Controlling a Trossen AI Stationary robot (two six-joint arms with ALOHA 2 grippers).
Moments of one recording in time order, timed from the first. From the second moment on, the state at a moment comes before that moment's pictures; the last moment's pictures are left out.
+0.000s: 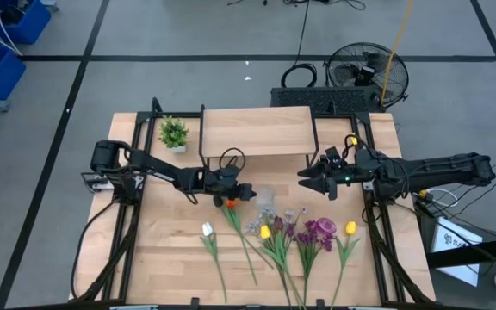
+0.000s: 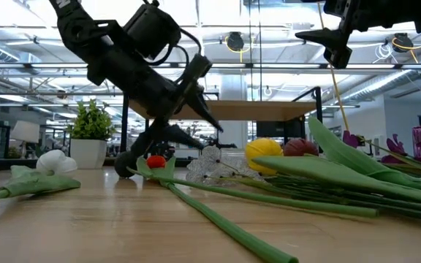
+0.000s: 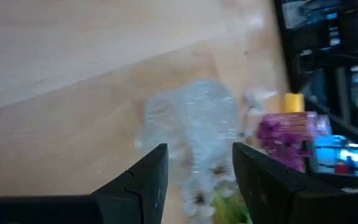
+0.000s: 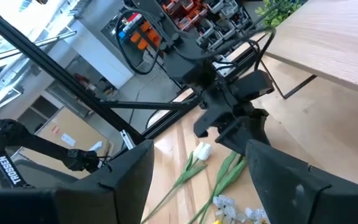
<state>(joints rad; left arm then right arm) 0.00 1.76 0.79 0.37 -0.01 -1.24 0.00 0.74 0.47 0.13 -0.05 0.72</state>
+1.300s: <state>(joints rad) 0.01 1.84 0.79 0.49 0.01 -1.28 0.00 0.75 0.47 0.11 -0.05 0.77</state>
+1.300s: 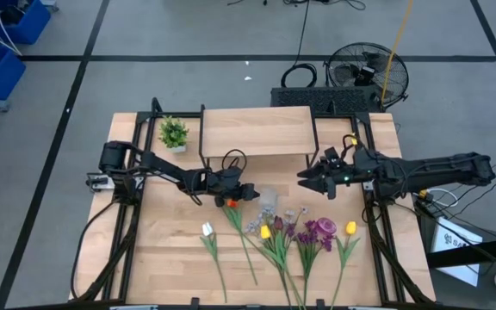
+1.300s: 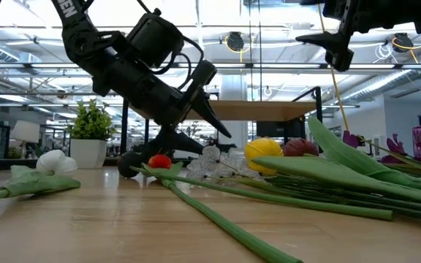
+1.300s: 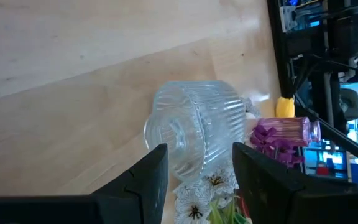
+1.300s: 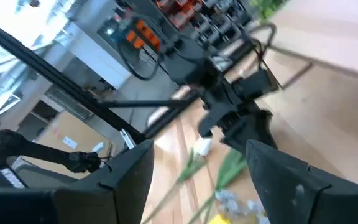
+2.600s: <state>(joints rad) 0.03 1.85 0.79 0.52 0.03 -1.31 0.13 1.50 0.29 0.74 0.11 1.11</state>
